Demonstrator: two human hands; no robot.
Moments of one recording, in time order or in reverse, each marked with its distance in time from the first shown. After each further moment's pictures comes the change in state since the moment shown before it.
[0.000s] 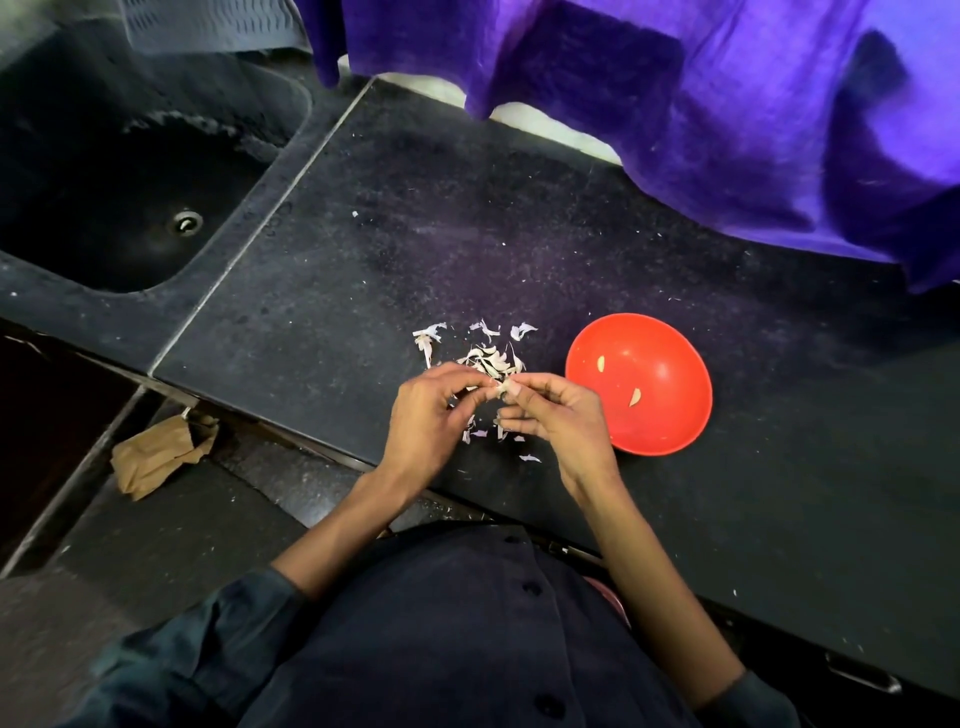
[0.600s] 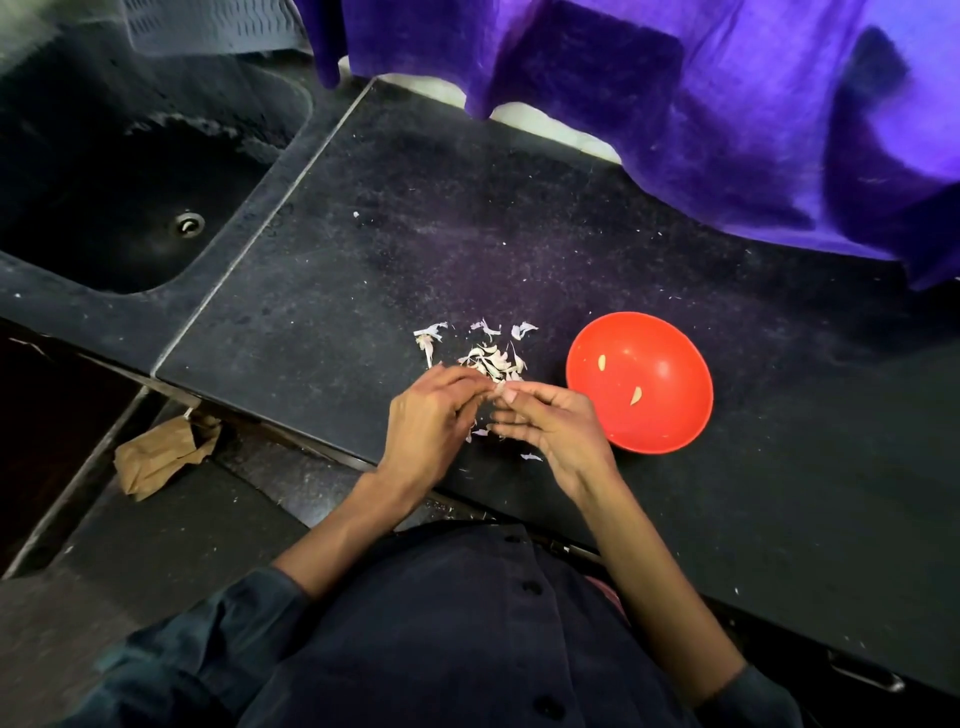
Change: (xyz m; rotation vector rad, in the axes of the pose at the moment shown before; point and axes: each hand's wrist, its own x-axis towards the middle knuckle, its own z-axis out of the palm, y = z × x) left_hand -0.005 -0.004 0.000 0.294 0.043 0.176; right_hand 0.000 0.004 0.001 0.097 -0.070 0.106
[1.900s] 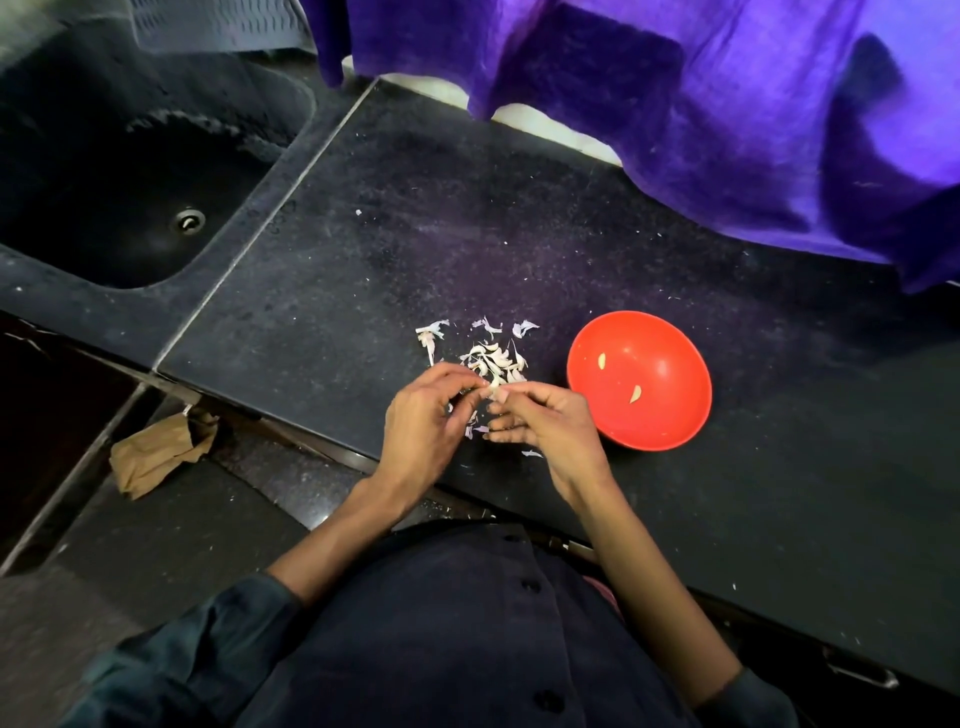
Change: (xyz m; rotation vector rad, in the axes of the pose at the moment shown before) left_hand -0.008 -0.001 -0.004 -0.262 -0.007 -0.158; right_hand -0.005 0.005 0.006 -0.118 0.023 -0.070
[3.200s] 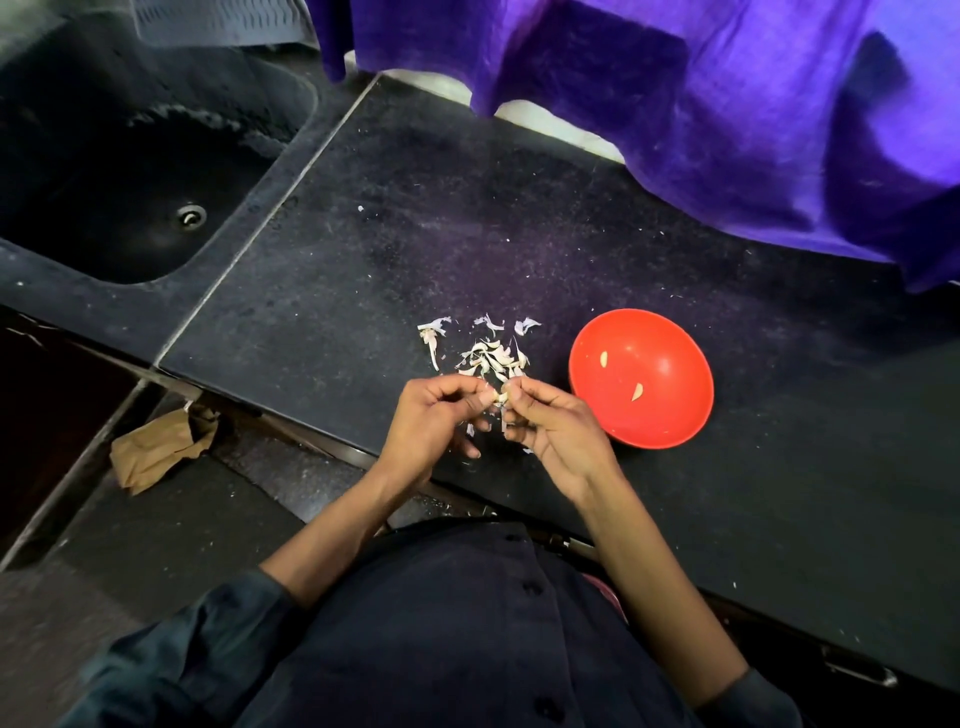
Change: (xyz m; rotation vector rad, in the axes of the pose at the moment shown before) left_hand 0.003 0.018 -0.004 -0.685 -0.142 -0.555; right_hand -0.003 -0.004 -0.001 0.262 -0.075 0.114
